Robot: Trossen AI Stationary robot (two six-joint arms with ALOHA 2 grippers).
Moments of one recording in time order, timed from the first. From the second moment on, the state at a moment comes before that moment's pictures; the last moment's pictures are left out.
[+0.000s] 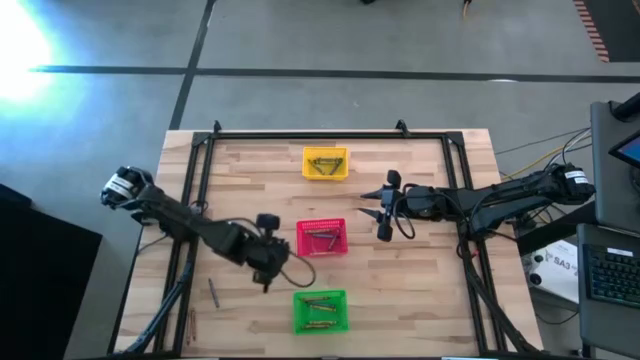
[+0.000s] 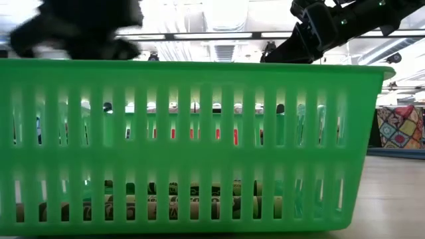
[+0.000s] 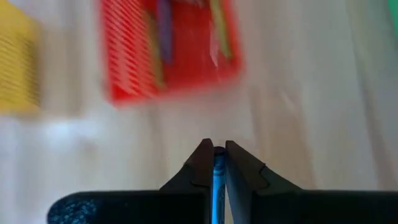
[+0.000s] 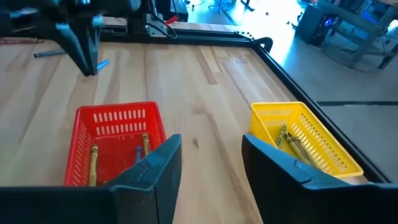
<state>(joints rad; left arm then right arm) -0.43 1.52 0.98 -0.68 -0.38 -0.20 0.06 1.14 0.57 0.21 0.28 -0.03</state>
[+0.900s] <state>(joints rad) -0.15 1.59 1.07 -0.24 -0.26 -0.15 0.06 1.14 0.54 0.11 0.29 0.11</state>
